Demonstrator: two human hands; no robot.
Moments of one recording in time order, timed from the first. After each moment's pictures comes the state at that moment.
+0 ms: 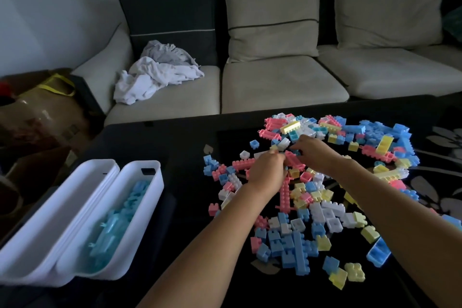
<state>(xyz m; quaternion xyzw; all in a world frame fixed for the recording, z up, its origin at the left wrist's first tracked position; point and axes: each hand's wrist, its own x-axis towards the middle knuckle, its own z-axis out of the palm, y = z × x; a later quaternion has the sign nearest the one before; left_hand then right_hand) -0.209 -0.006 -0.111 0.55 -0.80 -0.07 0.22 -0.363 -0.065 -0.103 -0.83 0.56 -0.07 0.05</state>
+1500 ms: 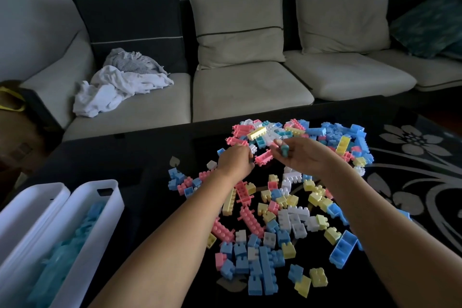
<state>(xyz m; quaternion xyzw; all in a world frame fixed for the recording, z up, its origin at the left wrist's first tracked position) -0.216 -0.064 -0.108 0.57 -0.81 -0.05 0.15 -0.403 -0.044 -0.078 -0.20 0.36 -0.48 0.78</state>
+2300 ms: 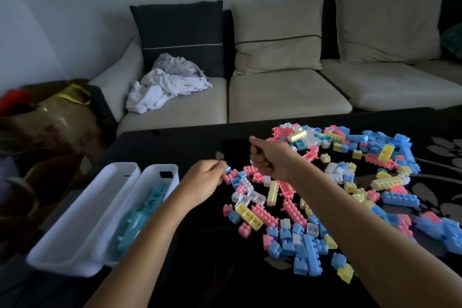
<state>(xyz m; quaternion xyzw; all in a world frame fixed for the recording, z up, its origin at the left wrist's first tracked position) -0.073 0.081 -0.031 0.65 -0.63 -0.31 0.30 -0.247 0.010 -0.030 -0.45 0.46 -0.33 0.70</state>
